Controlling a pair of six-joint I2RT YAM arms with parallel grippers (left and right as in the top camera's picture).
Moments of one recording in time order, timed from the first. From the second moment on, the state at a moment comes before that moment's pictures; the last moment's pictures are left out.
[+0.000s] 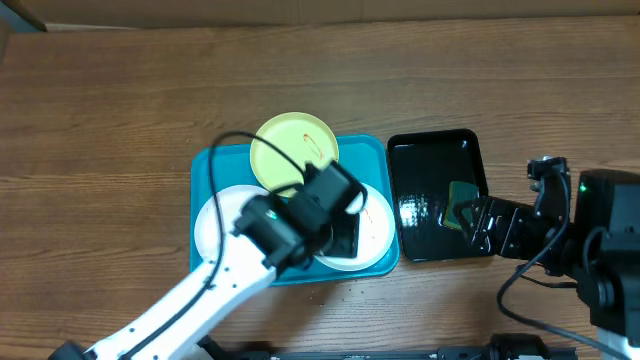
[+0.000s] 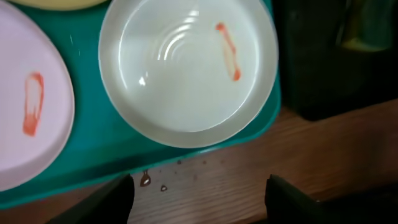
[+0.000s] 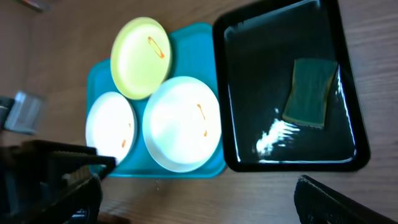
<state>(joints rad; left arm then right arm) -0.80 1.36 1.15 -1.01 0.00 -0.73 -0.02 0.90 1.17 -1.25 -0.44 0.25</state>
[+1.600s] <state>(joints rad) -0.60 1.36 1.05 -0.99 0.08 -0.57 0.08 1.43 1.08 -1.14 -0.12 0.41</state>
